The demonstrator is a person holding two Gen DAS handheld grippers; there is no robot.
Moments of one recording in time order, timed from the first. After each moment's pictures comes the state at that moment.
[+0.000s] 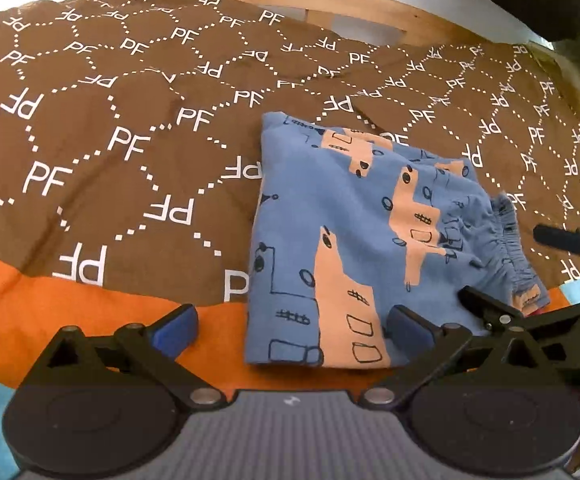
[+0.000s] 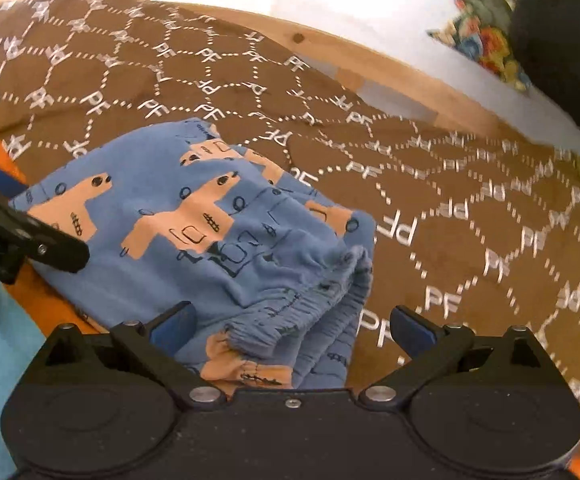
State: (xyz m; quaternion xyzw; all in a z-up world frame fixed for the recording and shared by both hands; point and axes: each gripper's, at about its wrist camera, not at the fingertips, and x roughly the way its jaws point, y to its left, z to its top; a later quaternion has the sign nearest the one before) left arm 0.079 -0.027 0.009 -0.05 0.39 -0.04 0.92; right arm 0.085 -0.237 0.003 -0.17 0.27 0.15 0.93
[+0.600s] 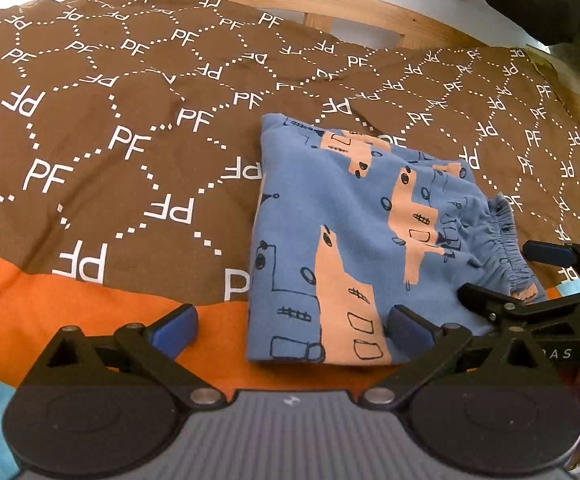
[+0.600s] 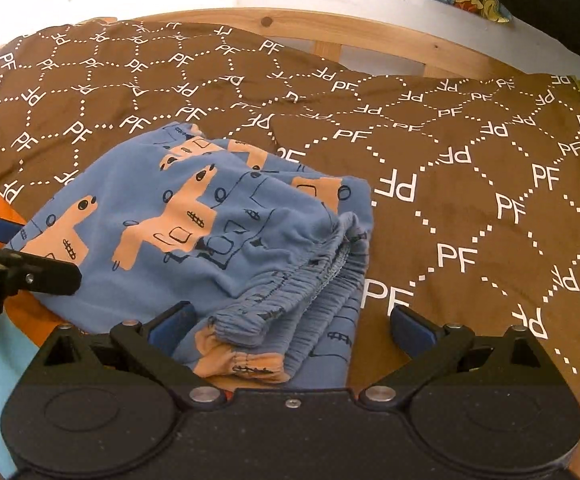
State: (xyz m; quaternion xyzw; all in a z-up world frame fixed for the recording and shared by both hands) left arm 0.076 -0.026 0.009 -0.05 0.38 -0.04 0.92; right arm 0.097 -0.252 0.000 -0.10 0.31 0.16 0.93
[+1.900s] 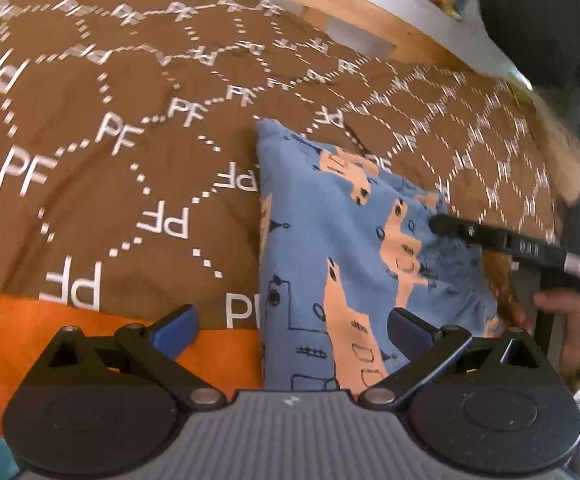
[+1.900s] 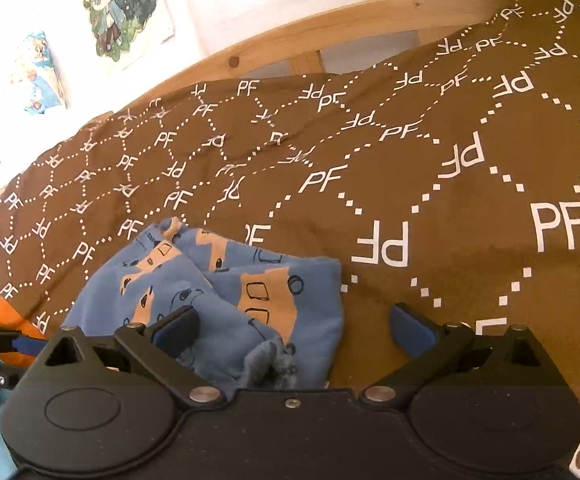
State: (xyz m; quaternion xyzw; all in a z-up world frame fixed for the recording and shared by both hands) left arm 0.099 0.019 0.019 -0.15 0.41 -0.12 0.89; right arm 0.200 -0.315 0.005 0.09 0.32 0.27 0.90
